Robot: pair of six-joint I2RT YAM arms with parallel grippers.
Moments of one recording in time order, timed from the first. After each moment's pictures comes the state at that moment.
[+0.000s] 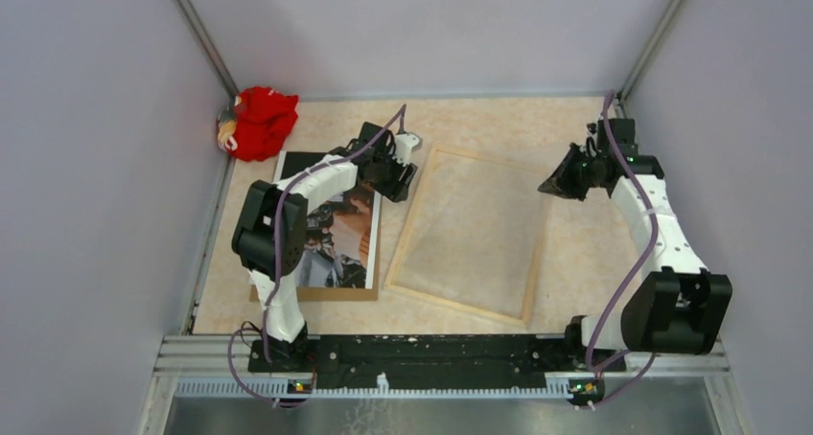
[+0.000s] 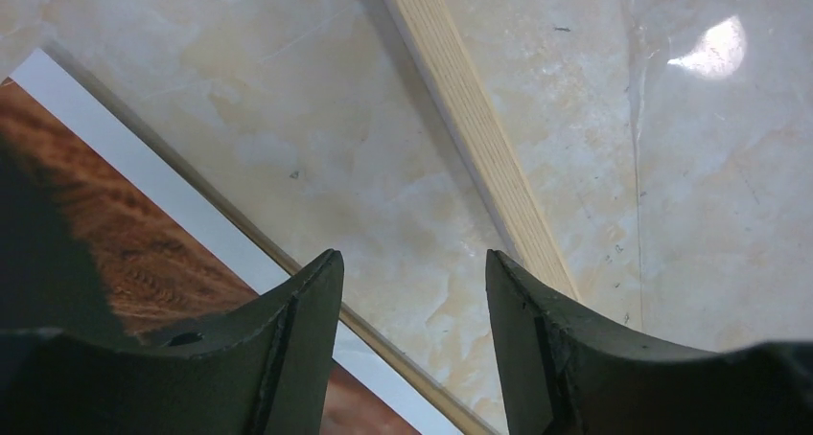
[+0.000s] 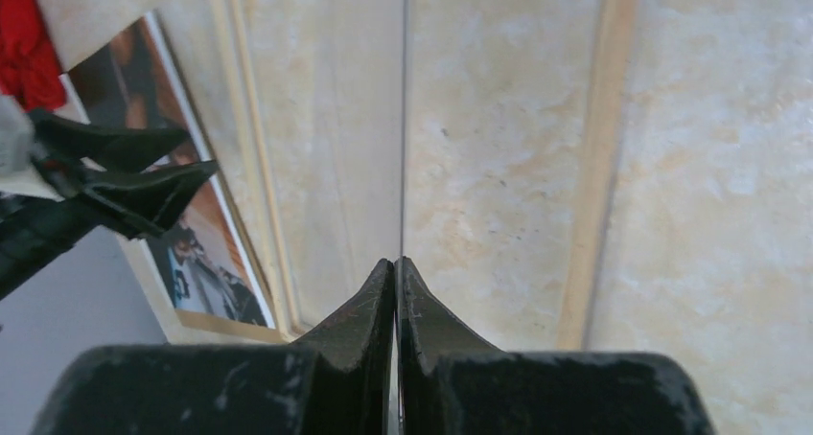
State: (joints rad) left arm -0.44 1.90 1.35 -0.37 0.27 0.21; right arm -0.03 1.34 1.20 -0.77 -0.37 0.52
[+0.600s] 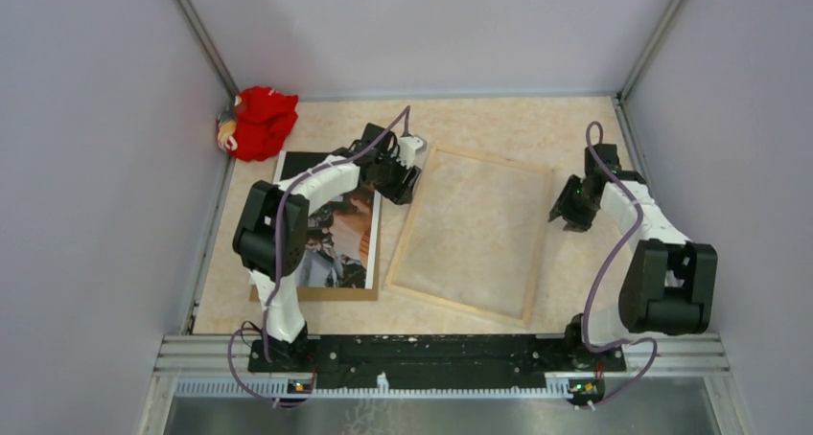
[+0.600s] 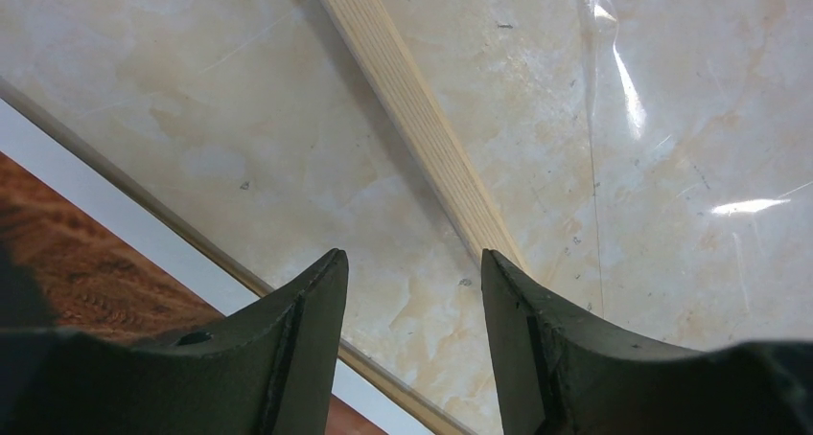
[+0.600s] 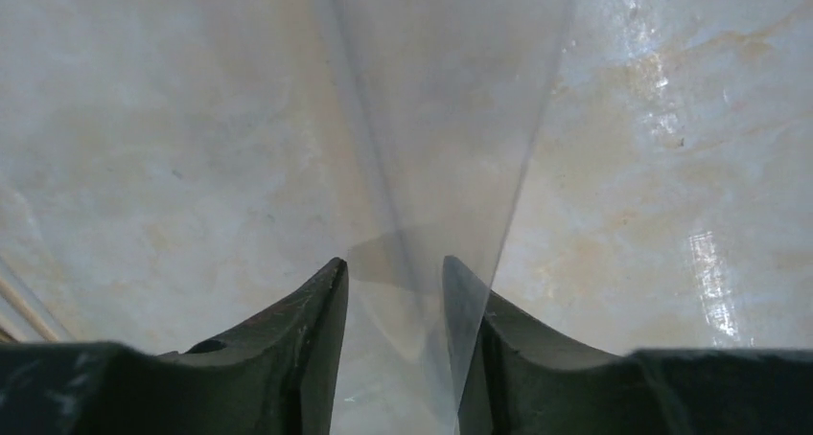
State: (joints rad) left arm -0.45 1.90 1.35 -0.39 0.34 0.21; right arm -0.08 1.43 0.98 -0.72 -0.07 0.47
